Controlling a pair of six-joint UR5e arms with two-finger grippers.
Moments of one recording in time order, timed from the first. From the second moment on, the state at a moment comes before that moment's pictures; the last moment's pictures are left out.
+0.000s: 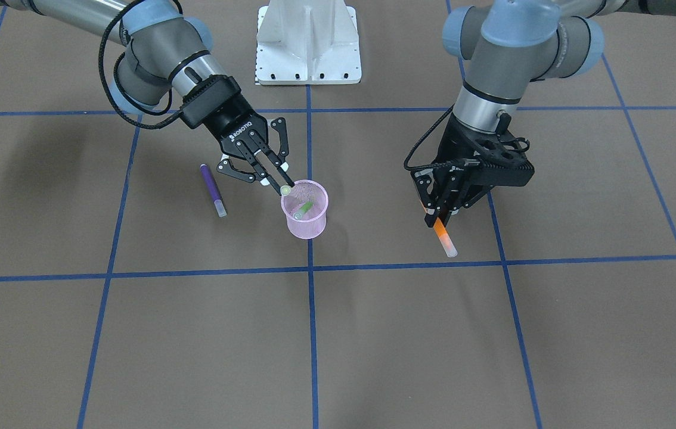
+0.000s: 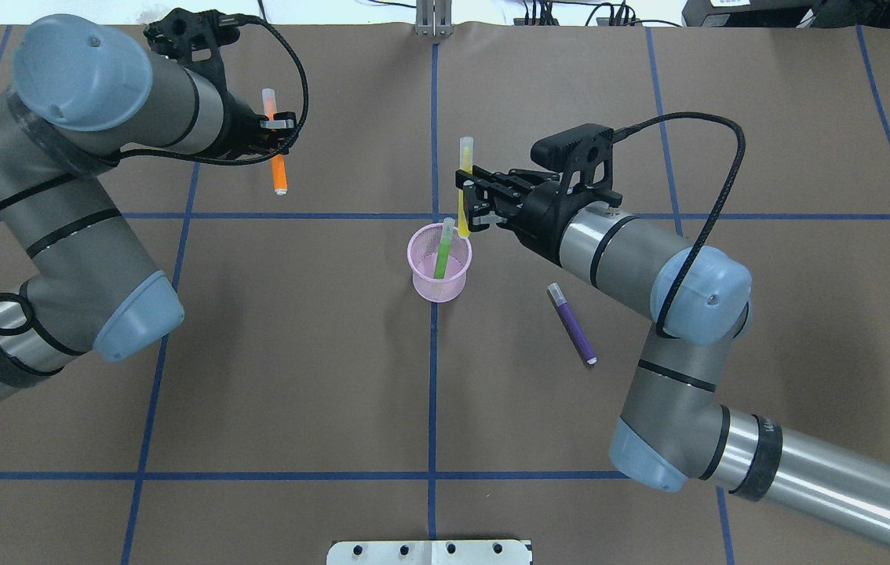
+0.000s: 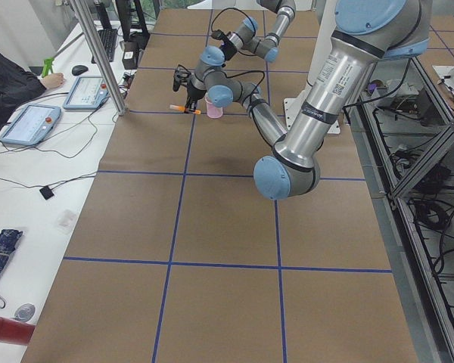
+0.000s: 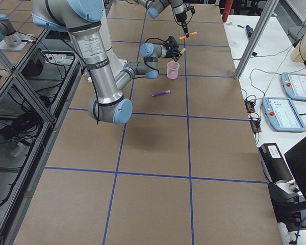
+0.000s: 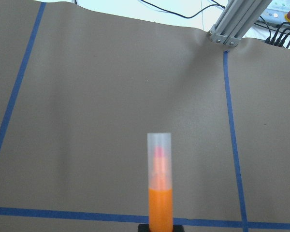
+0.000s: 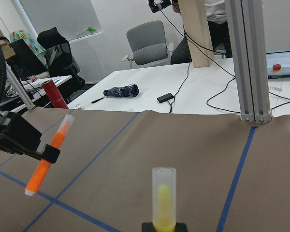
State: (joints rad) left arm -0.78 -2.09 -1.79 -1.86 -1.79 -1.20; right arm 0.46 -1.08 1.65 -0.49 1.28 0.88
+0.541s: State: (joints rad) left arm -0.78 -2.09 -1.78 -1.87 -1.79 -1.20; right arm 0.44 -1.03 1.57 -0.49 1.27 0.88
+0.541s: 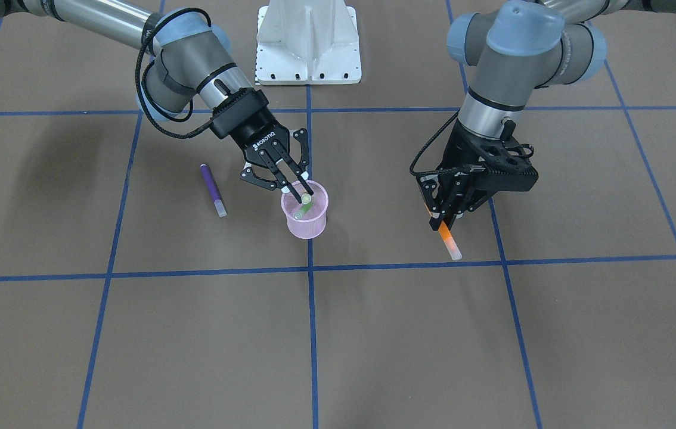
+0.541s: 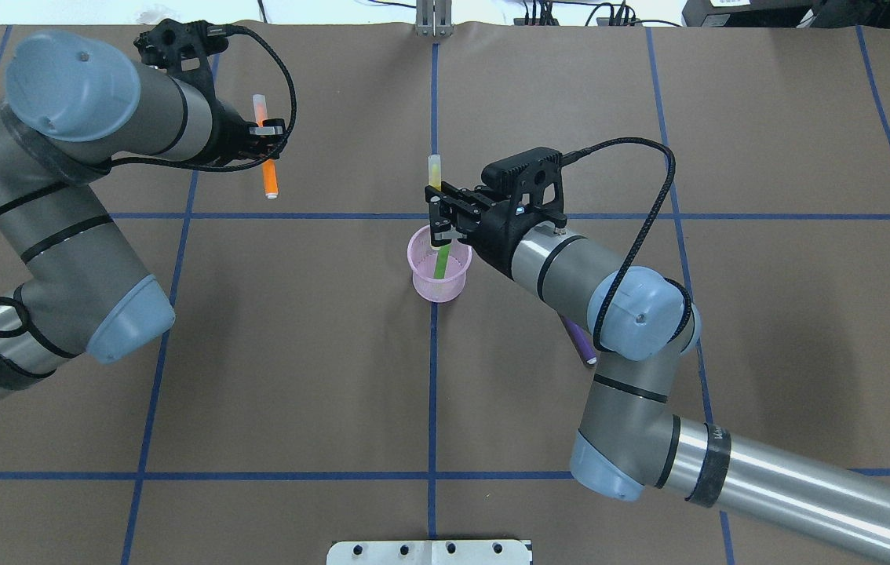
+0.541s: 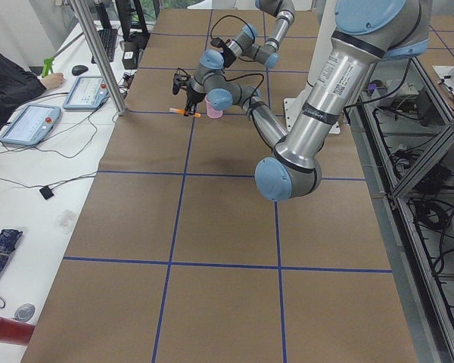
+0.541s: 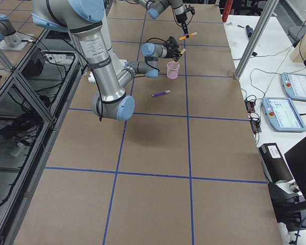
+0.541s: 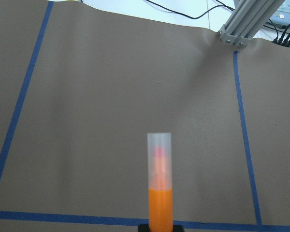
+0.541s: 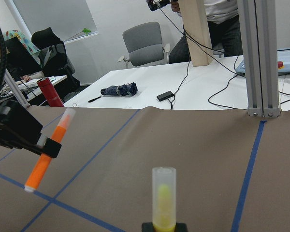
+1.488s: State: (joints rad) left arm -0.78 -2.09 -1.75 -1.87 -1.79 -1.20; right arm 0.40 -1.02 1.54 -0.49 1.22 0.88
